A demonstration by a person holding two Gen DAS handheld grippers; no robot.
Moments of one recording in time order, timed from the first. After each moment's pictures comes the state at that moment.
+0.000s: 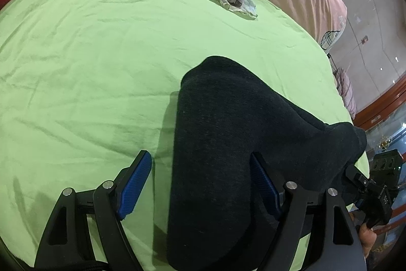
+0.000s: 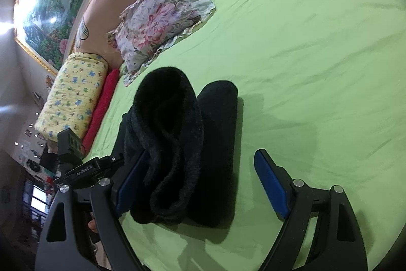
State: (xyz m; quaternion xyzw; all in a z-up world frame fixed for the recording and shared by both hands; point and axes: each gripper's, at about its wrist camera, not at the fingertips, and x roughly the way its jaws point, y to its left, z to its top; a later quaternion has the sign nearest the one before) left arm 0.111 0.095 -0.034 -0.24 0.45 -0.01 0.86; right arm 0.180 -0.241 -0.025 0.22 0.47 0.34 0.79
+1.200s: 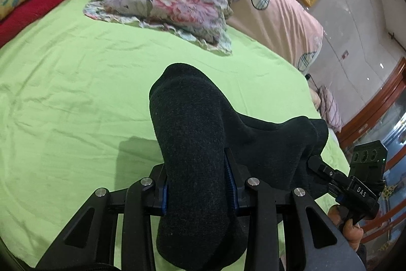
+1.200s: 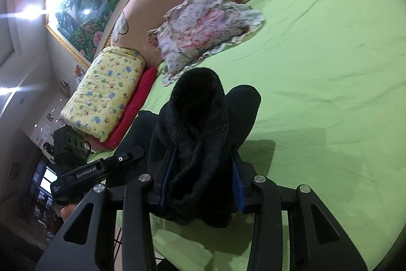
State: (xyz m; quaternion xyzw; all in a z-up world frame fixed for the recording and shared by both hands) left arm 0.044 0.102 0.044 -0.25 0.37 -0.02 0.90; right arm 0.162 -0.201 0.023 0.20 0.41 0.43 0.78
